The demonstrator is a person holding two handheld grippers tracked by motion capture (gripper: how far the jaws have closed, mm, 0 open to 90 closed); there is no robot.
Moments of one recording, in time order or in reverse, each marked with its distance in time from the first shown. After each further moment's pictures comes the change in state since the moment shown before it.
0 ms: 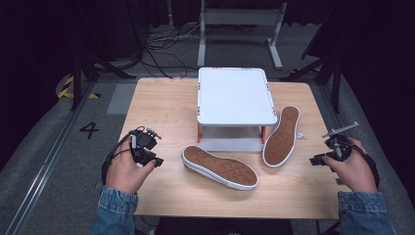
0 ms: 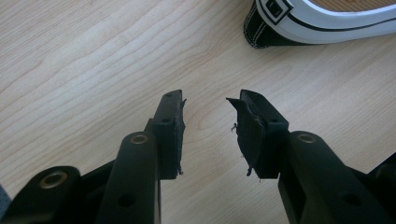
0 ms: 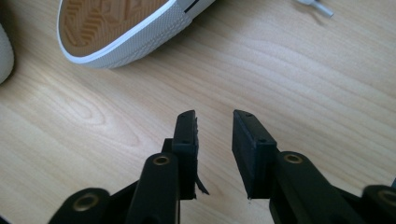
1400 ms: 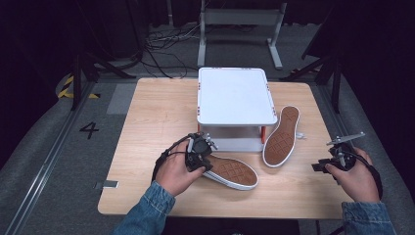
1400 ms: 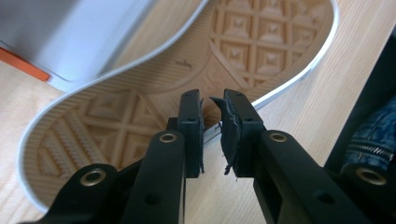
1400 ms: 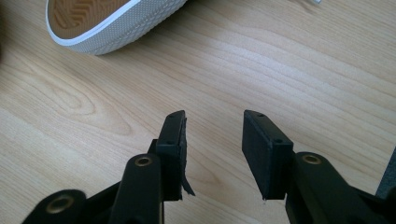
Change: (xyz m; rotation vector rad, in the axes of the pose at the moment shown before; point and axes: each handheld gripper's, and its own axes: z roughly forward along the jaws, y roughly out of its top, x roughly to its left) left arm -0.108 0.069 0.042 -0.014 -0.174 0.364; right arm 0.005 -0.026 -0.001 -0.040 -0.024 0.011
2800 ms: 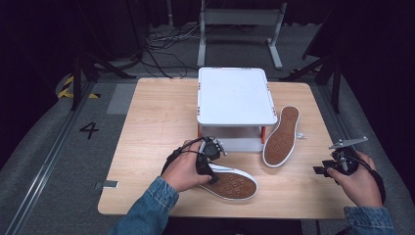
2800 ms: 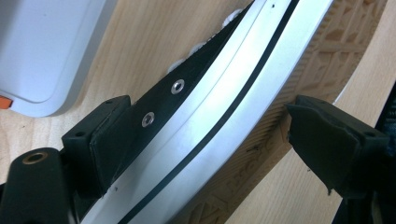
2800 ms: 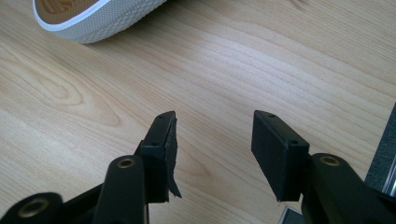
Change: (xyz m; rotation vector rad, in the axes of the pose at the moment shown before) left arm 0.003 0.017 0.034 0.133 -0.017 0.151; right arm -0.001 -0.013 -0.001 -0.025 -0.034 -0.024
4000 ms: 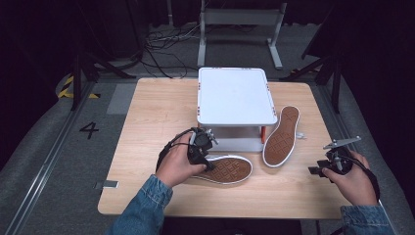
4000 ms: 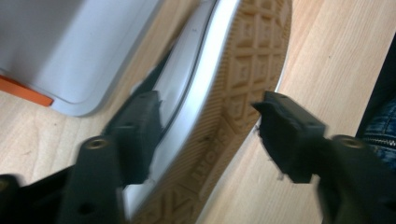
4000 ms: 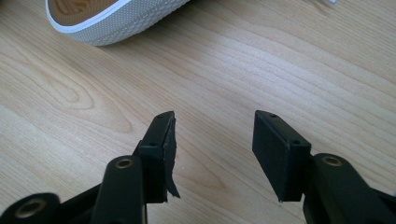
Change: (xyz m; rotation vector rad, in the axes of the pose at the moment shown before) left arm 0.011 -0.010 -0.024 -0.113 -0.023 -0.090; right arm 0.007 0.006 0.010 0.007 0.028 -0.022
